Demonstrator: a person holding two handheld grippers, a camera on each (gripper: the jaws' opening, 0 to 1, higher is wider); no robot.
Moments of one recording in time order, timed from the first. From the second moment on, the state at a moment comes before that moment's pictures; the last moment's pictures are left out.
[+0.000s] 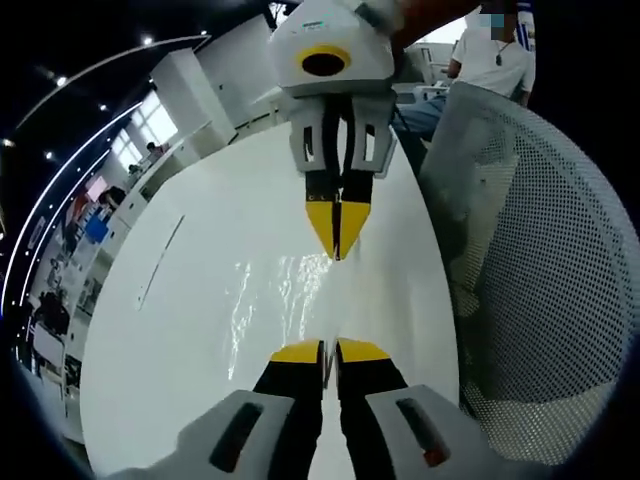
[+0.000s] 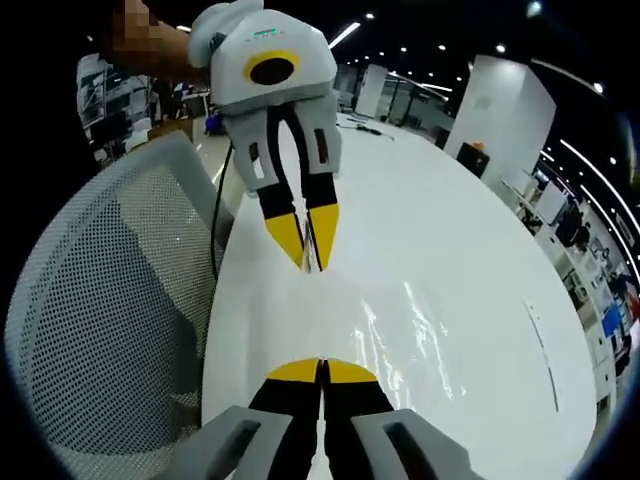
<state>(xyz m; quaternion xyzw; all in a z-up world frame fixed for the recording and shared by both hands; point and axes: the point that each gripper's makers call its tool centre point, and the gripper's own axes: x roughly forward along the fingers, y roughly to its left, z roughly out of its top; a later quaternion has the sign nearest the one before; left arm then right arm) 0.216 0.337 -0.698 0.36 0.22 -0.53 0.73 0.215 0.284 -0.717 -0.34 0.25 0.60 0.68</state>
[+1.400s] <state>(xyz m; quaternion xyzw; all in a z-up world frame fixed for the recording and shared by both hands) 0.203 0.307 -0.676 0.41 0.17 -0.58 0.68 0.227 0.289 -0.702 -0.32 0.26 0.58 0.71</state>
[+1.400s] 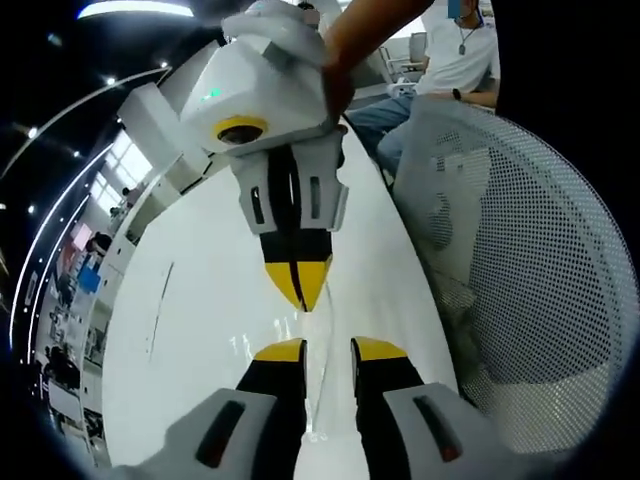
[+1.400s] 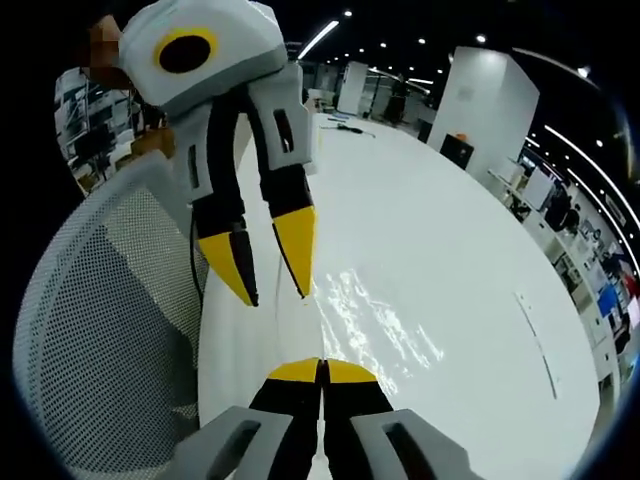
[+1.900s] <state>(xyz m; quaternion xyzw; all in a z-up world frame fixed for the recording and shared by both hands) 0.214 0.302 -0.692 0.45 0.17 -0.53 0.70 0.236 0.296 -0.680 -0.27 0.27 0.55 0.75</state>
